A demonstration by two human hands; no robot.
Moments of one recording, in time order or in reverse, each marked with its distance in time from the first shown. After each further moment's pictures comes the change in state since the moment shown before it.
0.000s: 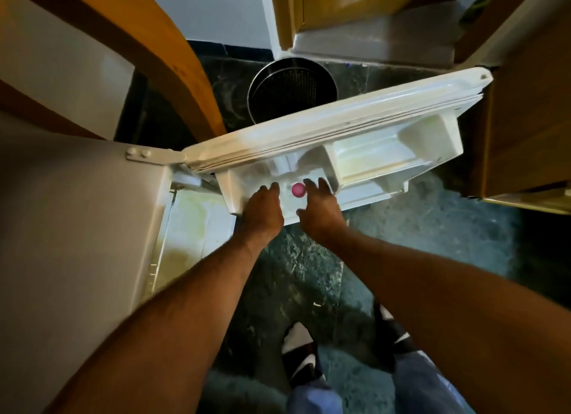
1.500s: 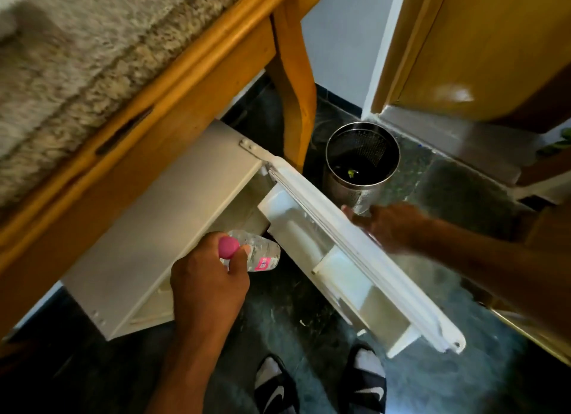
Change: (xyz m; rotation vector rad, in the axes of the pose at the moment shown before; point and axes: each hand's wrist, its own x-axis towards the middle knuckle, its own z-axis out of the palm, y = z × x) left_hand -0.270 0.057 -0.163 -0.375 0.582 -0.639; right_hand 0.010 -0.042 -0.178 -1.168 -0.503 -0.893
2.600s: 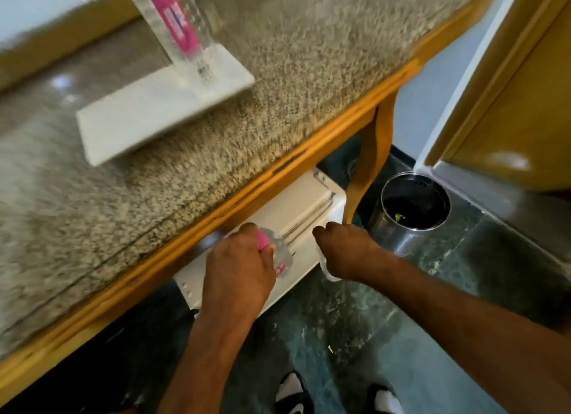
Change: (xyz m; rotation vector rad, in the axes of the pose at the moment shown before) left_hand -0.015 -0.023 -0.115 0.137 0.167 0.117; right_hand -0.002 -0.158 -0.178 0.285 0.205 -0.089
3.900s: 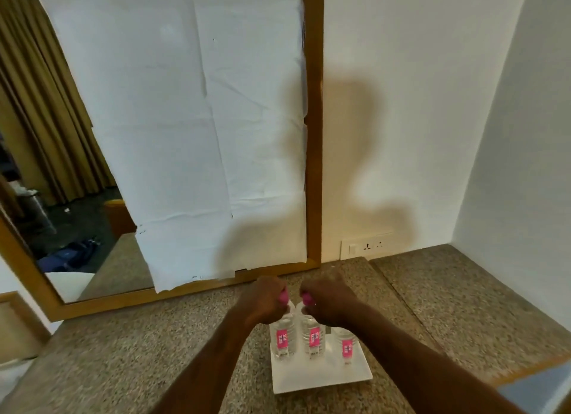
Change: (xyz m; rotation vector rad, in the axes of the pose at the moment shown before) left_hand 0.187 -0.039 -0.369 -0.010 -0.060 -0.081; right_hand 0.057 -0.196 -0.447 -0.149 0.338 -0.398
